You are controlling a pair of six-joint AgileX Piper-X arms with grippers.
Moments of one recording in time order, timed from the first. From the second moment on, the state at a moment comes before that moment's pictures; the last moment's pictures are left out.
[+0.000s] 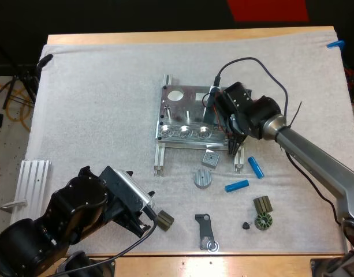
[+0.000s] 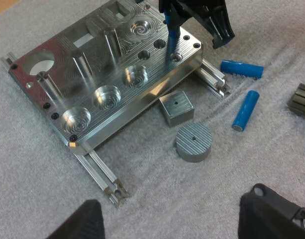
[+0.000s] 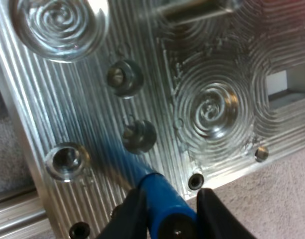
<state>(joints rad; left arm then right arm) -0.77 0.65 -1.01 1.18 -0.04 -1.76 0.60 1.74 -1.33 0.86 0.28 -2.64</state>
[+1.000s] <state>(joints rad) -0.77 0.65 -1.01 1.18 -0.04 -1.76 0.55 1.73 -1.34 0.88 0.23 -2.43</state>
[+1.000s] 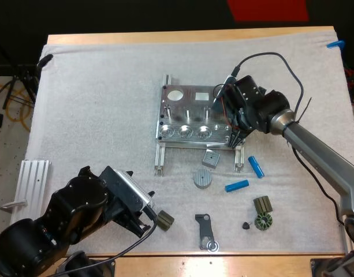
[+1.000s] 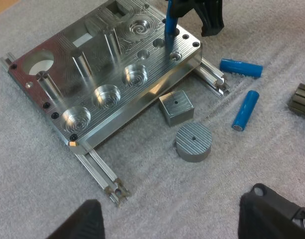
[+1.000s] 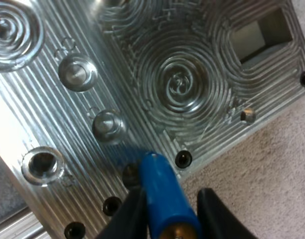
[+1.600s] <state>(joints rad) -0.77 0.65 -1.01 1.18 -0.04 -1.76 0.54 1.71 -1.34 0.94 0.15 -2.41</state>
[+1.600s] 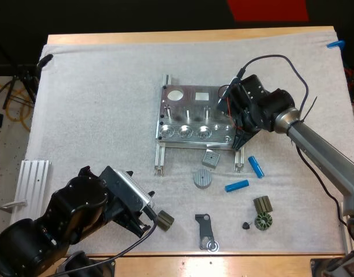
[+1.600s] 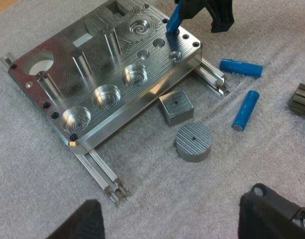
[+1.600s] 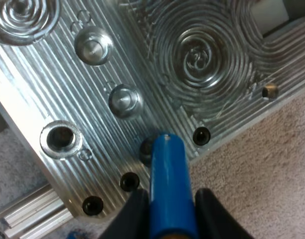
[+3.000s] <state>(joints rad) -0.77 0.65 -1.01 1.18 -0.04 -1.76 0.54 1.72 -1.33 0.89 0.15 -2.44</state>
